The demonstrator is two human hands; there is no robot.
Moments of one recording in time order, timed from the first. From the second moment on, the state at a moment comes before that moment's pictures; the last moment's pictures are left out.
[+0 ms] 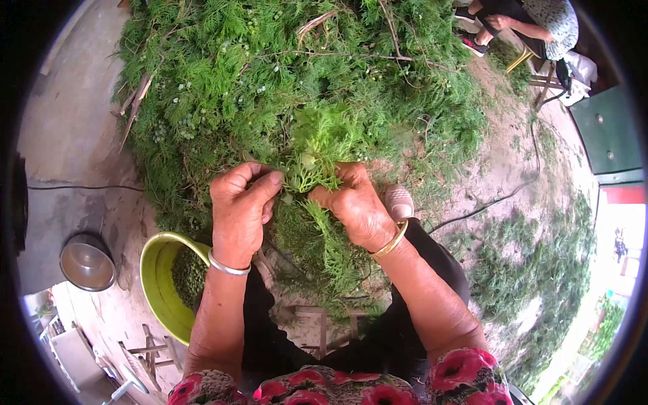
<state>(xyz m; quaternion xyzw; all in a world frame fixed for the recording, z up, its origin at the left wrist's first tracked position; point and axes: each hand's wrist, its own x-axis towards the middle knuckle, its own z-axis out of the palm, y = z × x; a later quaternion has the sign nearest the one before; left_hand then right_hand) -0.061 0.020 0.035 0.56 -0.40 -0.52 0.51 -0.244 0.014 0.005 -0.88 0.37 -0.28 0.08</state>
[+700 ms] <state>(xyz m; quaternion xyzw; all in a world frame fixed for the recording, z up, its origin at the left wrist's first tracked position) -0.059 0.022 0.038 0.51 -0.35 -0.62 0.49 -0.265 0.005 -0.008 -0.67 0.37 -0.42 0.49</state>
